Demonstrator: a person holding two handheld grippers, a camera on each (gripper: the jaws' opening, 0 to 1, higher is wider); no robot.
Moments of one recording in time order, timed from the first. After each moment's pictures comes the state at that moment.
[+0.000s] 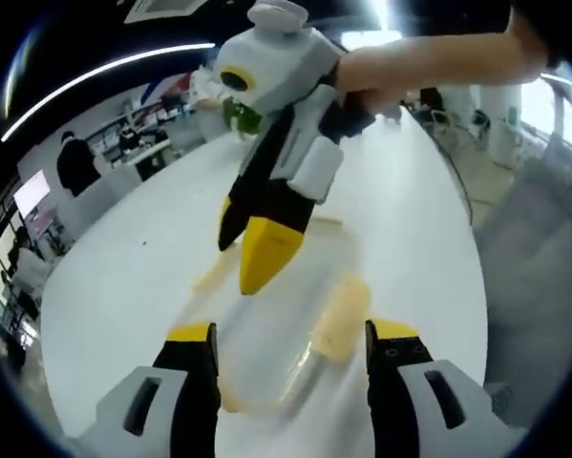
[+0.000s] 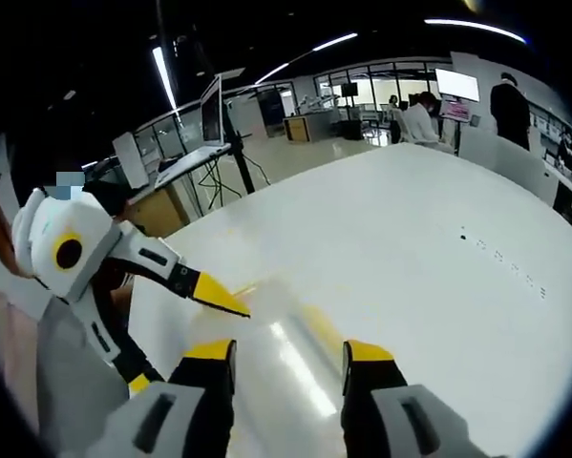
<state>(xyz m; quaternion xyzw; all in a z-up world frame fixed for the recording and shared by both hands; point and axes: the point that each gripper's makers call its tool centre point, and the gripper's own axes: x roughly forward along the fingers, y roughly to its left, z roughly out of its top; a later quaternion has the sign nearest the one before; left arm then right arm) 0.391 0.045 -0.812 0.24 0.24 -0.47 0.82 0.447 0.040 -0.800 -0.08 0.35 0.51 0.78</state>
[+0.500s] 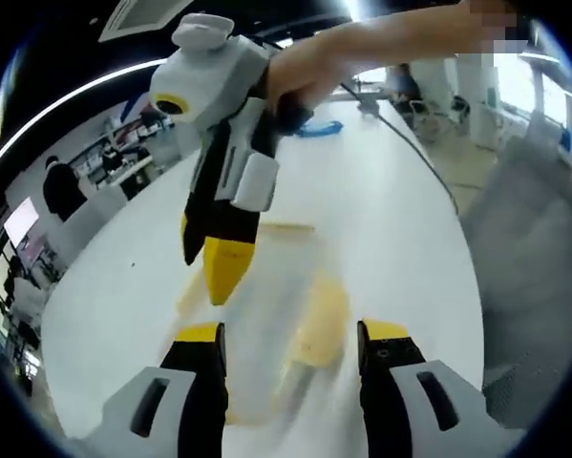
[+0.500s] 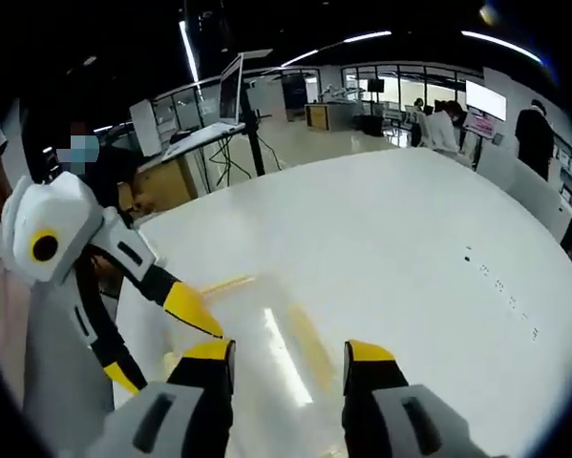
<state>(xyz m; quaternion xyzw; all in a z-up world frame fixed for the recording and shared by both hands) 0.378 0.031 -0.806 0.25 0.21 -0.52 0.79 0.463 0.039 -0.804 -0.16 0.35 0.54 0.75</state>
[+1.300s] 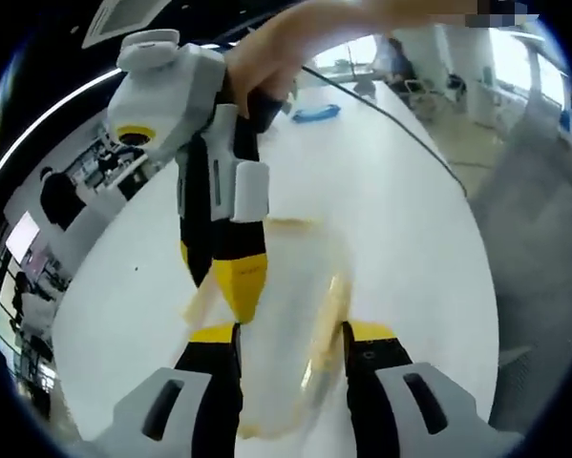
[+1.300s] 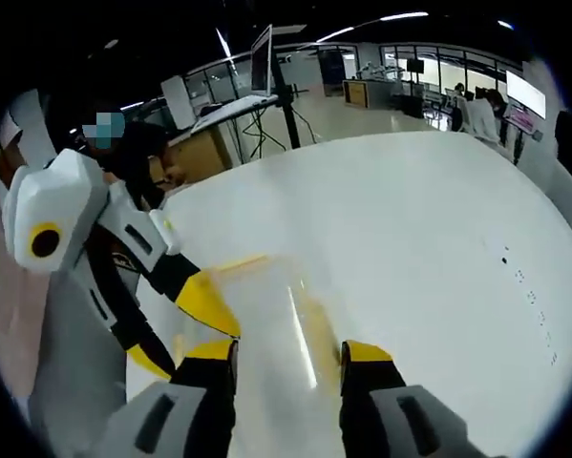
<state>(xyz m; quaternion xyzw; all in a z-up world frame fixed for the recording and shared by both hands) 0.395 0.027 -0.816 0.32 0.22 -0.50 0.77 0.454 0.041 -0.818 -0.18 0.39 0.60 0.68</state>
